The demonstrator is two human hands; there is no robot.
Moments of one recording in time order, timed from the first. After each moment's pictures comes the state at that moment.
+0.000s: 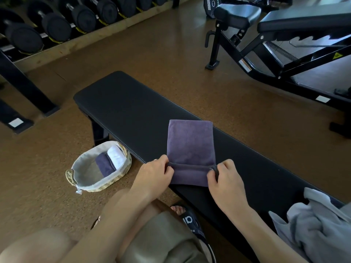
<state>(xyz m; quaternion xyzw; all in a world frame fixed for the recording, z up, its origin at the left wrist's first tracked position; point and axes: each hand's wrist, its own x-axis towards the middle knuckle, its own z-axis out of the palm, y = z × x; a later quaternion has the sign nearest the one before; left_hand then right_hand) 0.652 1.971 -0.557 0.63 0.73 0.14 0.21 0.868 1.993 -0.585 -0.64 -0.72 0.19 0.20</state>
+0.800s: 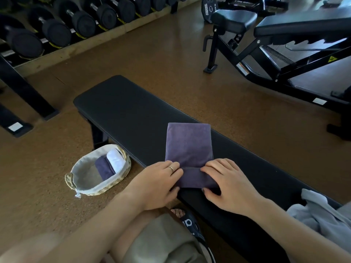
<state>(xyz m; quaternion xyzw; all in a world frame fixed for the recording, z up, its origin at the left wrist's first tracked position) 0.641 1.970 -0.554 0.88 0.47 0.02 0.03 0.904 2.015 -0.572 -0.38 -0.92 0.07 0.10</state>
